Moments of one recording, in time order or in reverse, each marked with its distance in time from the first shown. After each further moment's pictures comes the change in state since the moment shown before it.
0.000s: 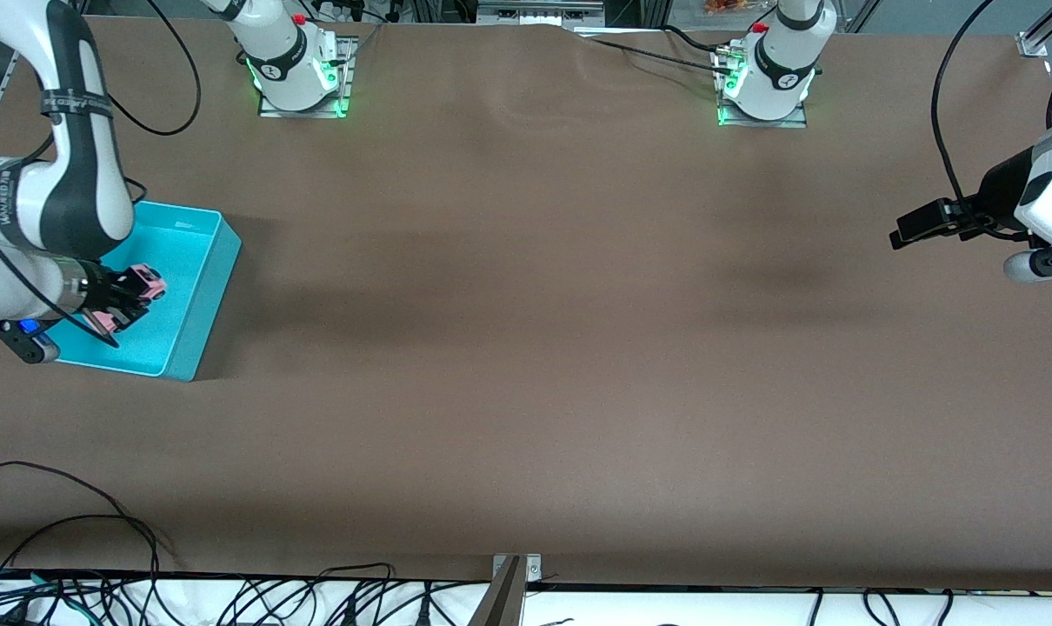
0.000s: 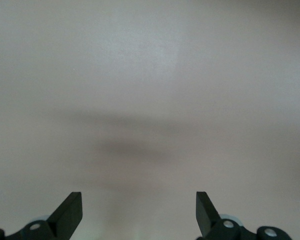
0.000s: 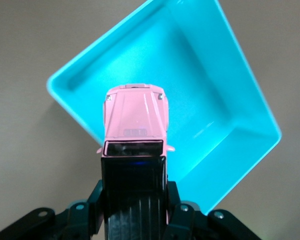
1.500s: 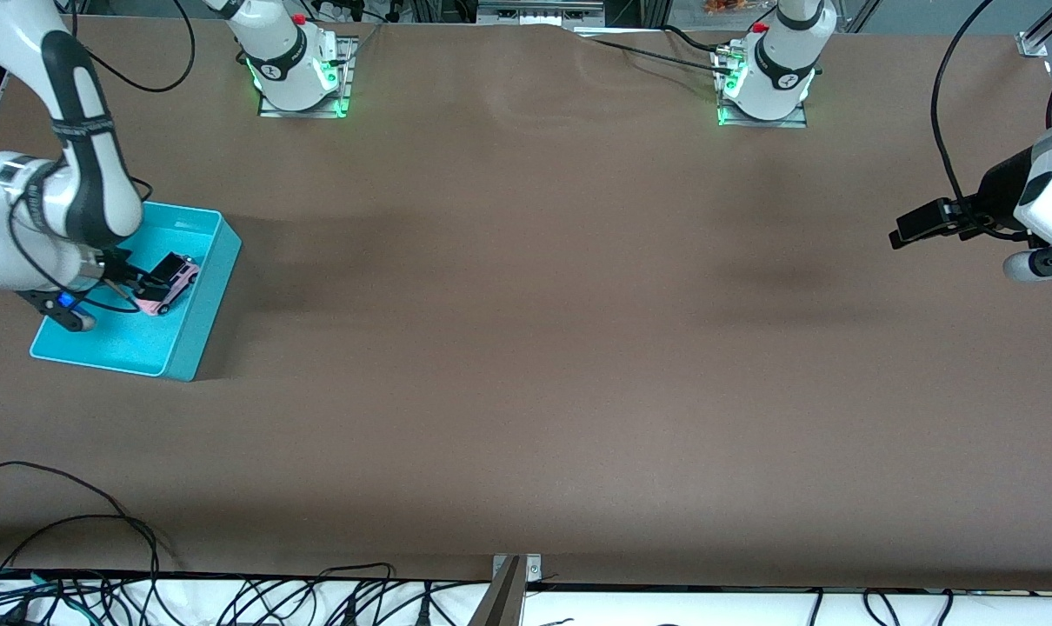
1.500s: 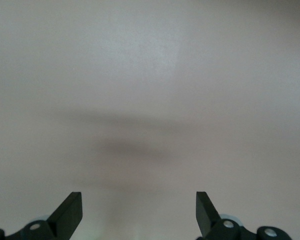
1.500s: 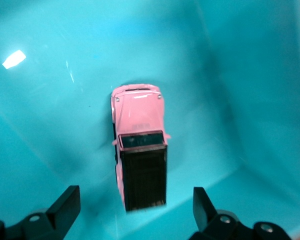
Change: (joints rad) left arm 0.000 0.000 0.000 0.000 0.000 -0.002 0.000; right arm -0.105 -0.034 -0.027 -0.312 0.041 0.271 -0.259
